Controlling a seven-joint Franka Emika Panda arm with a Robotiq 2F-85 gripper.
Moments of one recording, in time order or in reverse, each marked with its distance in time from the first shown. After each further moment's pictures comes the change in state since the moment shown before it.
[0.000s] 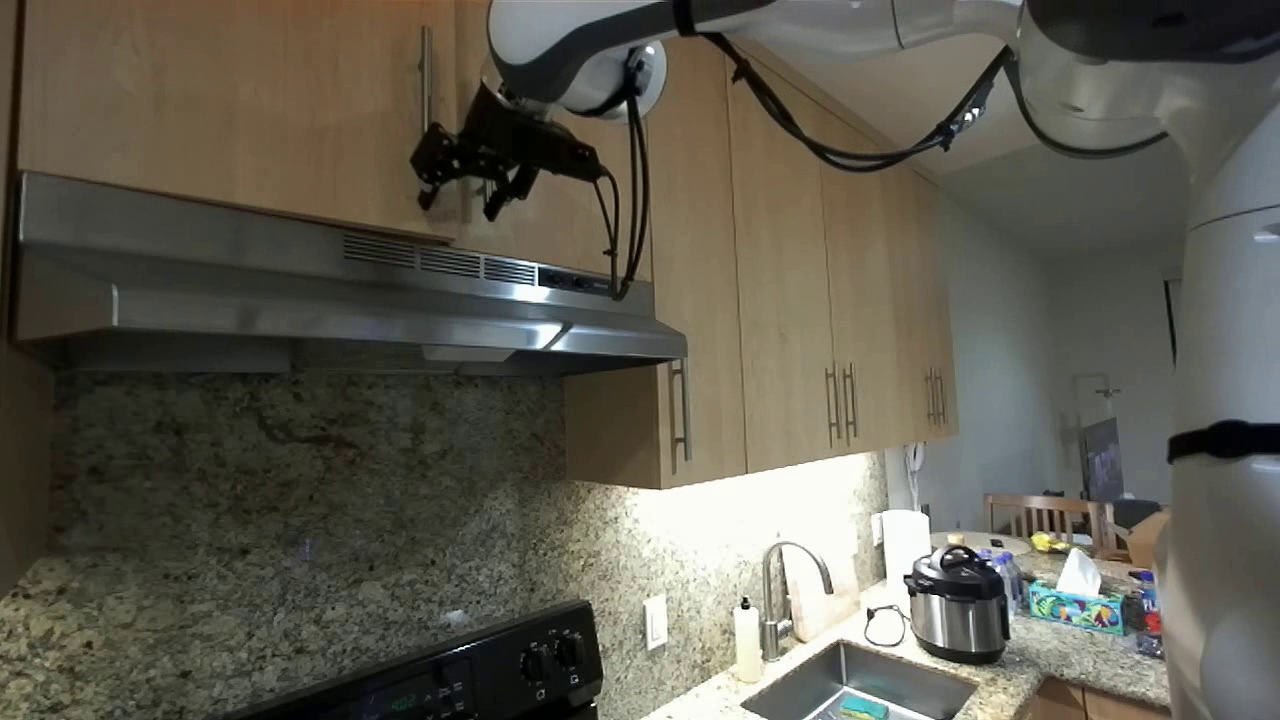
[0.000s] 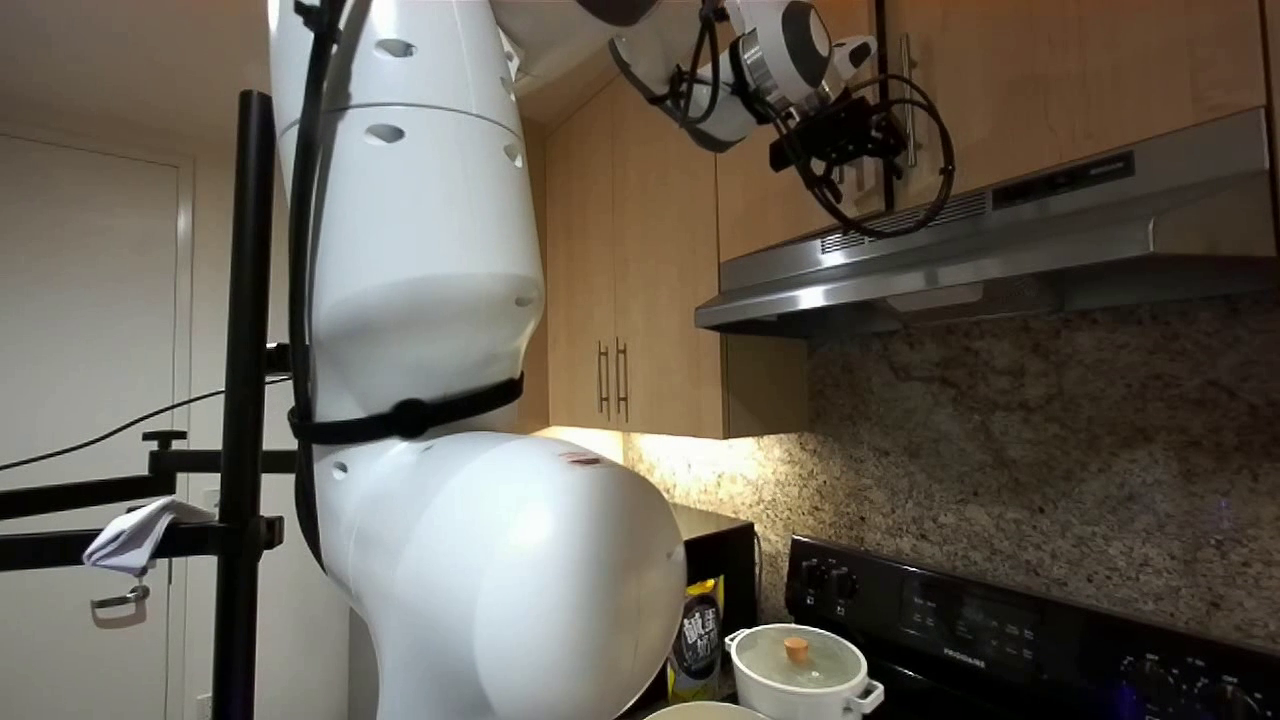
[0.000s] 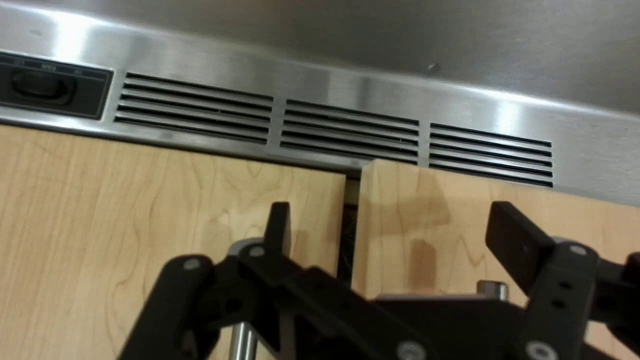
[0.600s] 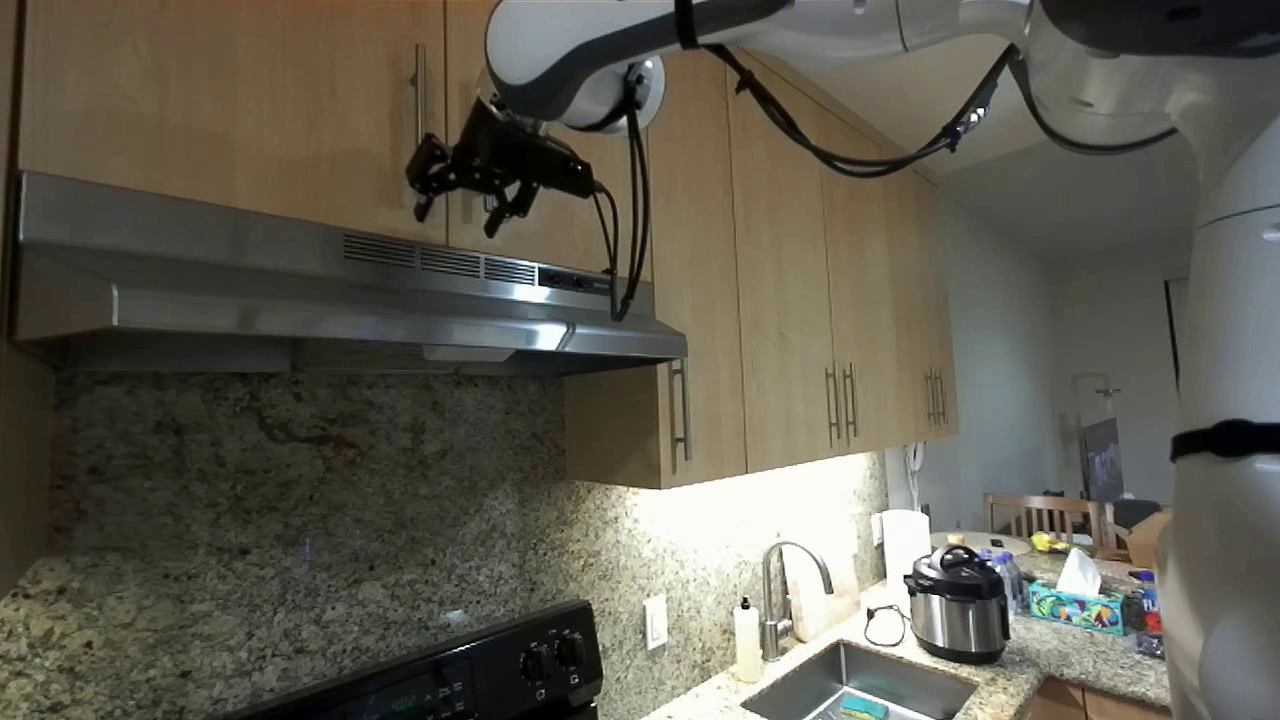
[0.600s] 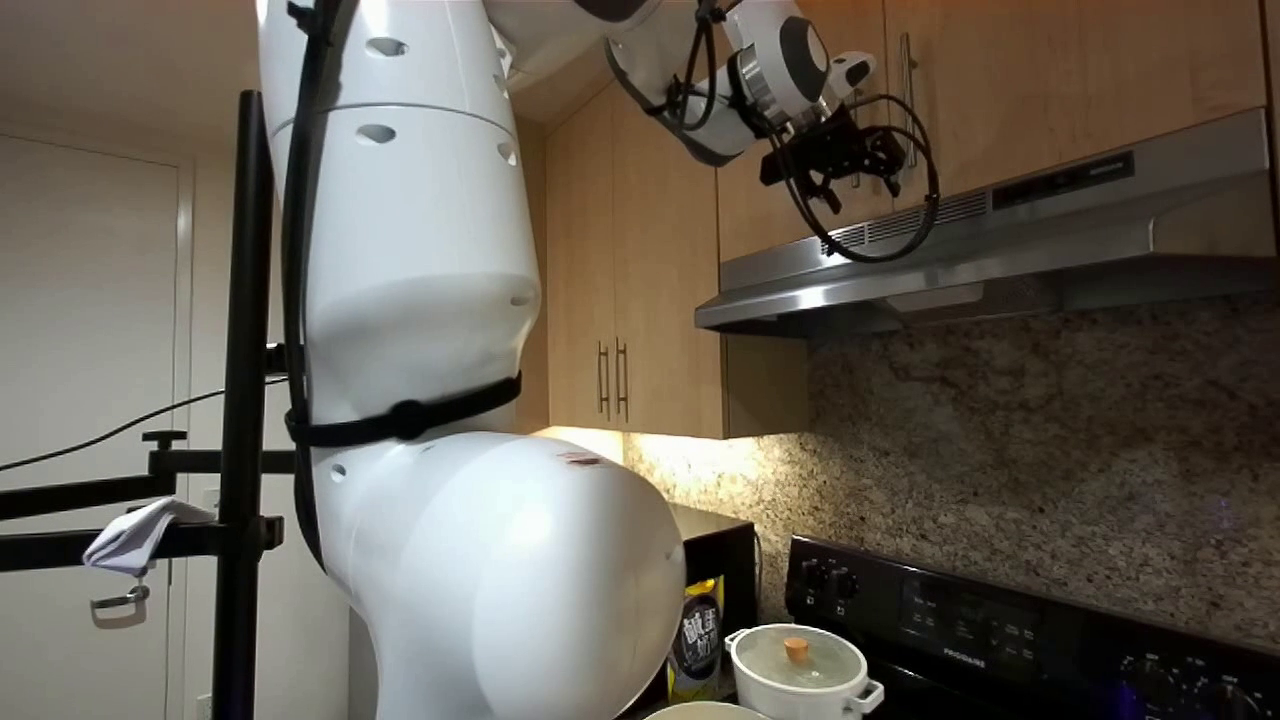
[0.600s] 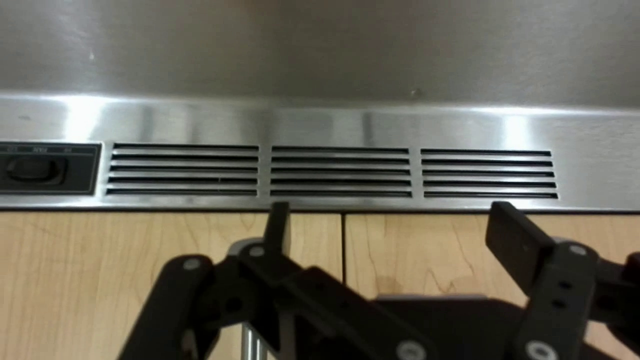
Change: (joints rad) arm -0.004 -0.020 0.009 -0.066 -0.018 0.032 0.167
